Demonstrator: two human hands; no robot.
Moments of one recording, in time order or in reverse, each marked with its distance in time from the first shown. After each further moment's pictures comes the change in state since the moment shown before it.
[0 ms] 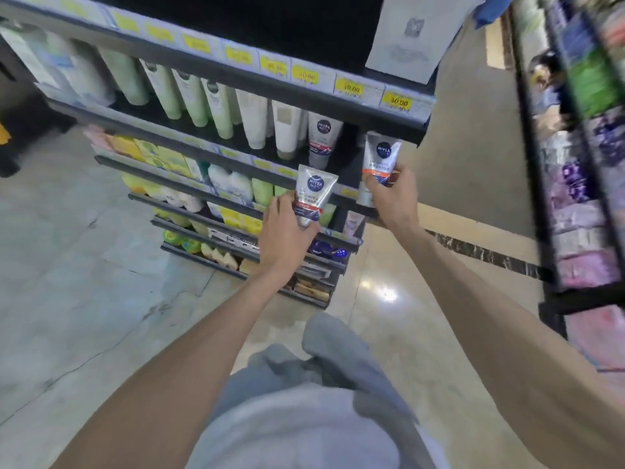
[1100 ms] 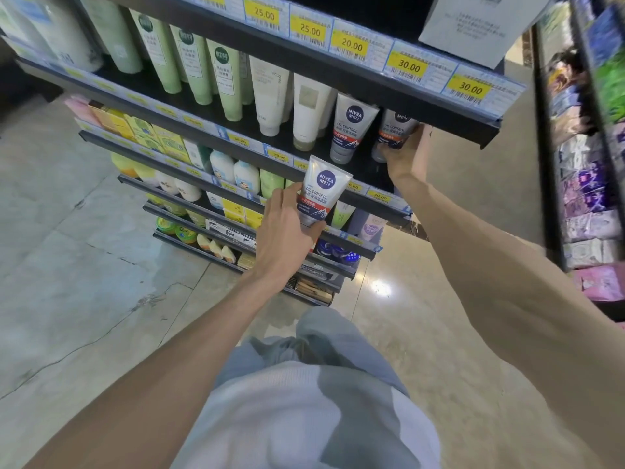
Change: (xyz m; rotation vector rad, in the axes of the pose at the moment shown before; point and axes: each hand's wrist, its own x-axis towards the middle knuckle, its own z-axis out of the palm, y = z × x) left_hand 0.038 -0.049 0.013 -0.061 -0.022 0.062; right_hand 0.125 0.014 0.075 -0.132 0.078 0.012
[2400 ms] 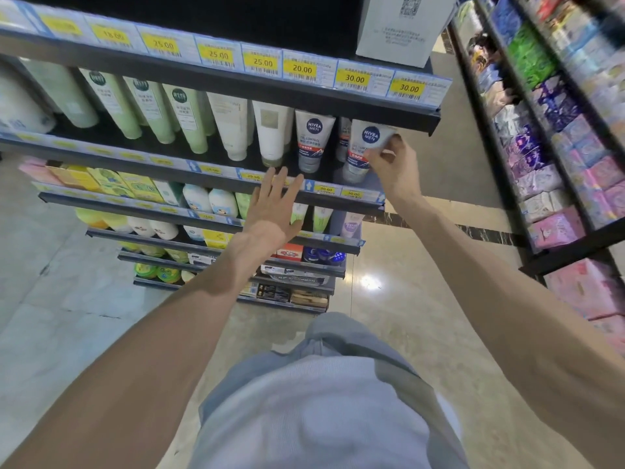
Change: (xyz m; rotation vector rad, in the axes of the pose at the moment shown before) left_hand 0.072 -0.001 -0.005 0.605 -0.401 0.335; right_hand -0.076 -0.012 -0.053 0.212 0.061 -0.063
